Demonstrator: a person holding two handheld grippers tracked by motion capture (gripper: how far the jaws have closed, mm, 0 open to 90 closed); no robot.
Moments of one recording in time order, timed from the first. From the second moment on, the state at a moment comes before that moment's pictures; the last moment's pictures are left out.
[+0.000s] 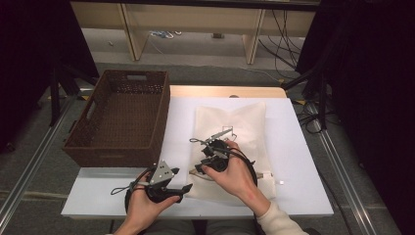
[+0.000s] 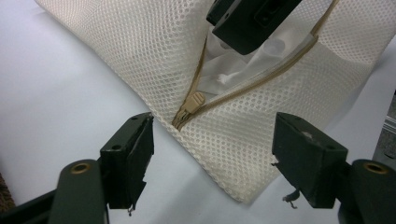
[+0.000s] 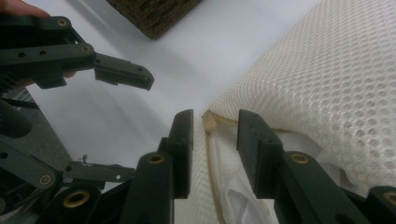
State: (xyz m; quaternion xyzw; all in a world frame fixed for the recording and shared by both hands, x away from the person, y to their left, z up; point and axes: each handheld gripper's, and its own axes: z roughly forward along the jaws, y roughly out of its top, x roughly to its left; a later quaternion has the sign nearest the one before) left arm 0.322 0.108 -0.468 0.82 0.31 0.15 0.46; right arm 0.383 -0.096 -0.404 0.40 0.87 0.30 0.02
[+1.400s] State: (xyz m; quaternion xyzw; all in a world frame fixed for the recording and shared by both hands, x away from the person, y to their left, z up) left arm 0.328 0.106 -0.480 0.82 0.32 0.13 0.46; right arm 0.408 -0.067 -0.441 0.44 0.86 0.25 -0.03
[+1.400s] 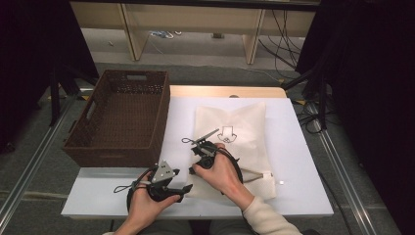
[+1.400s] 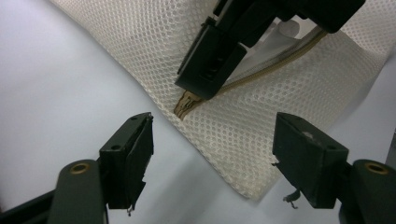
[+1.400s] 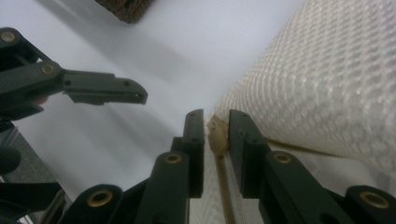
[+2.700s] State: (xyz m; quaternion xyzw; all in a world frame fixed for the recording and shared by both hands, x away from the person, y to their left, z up) left arm 0.347 0.091 -0.480 0.83 0.32 0.09 0.45; right arm 0.392 -0.073 -0.417 0.41 0.87 0.26 -0.04
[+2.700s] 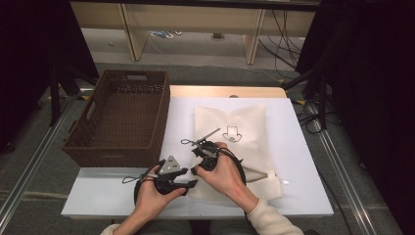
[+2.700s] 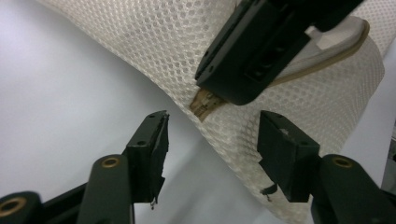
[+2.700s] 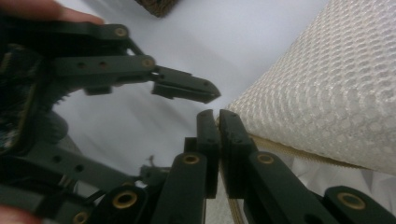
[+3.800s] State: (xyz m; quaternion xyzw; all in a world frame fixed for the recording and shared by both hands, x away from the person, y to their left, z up) left arm 0.350 0.083 -0.476 0.80 0.34 0.09 0.49; right arm 0.384 -0.093 -0.404 0.44 0.86 0.26 -0.03
